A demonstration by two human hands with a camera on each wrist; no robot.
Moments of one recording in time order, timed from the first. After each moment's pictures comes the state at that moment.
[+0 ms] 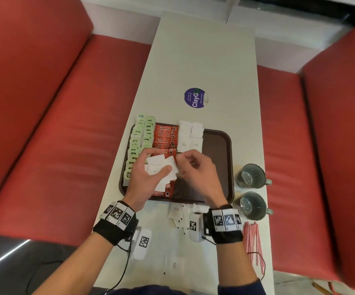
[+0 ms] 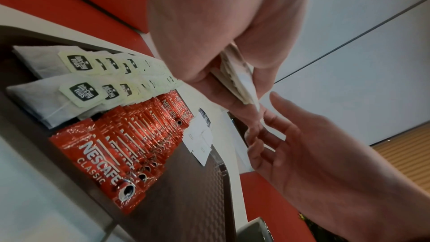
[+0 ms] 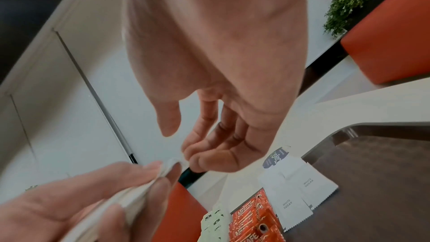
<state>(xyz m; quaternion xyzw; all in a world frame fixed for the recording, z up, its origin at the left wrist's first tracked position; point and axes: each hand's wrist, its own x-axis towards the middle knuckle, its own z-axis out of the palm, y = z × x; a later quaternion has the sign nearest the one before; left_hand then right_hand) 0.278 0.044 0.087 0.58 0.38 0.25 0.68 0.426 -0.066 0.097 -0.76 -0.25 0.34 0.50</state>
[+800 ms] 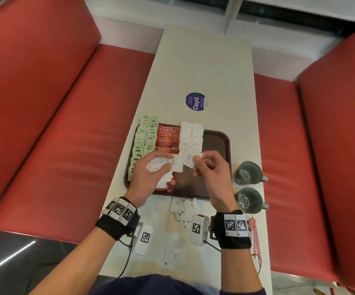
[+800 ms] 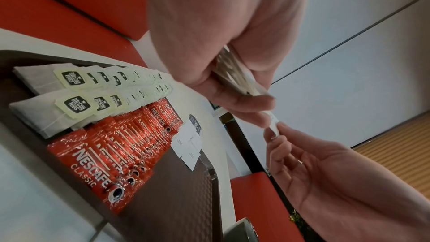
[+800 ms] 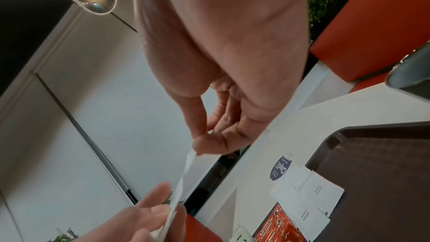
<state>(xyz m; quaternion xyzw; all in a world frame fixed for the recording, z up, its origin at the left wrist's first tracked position) 0.256 0.033 0.102 0.64 0.34 0.25 0.64 0.410 -0.107 0.126 -0.67 -0.13 0.33 0.65</state>
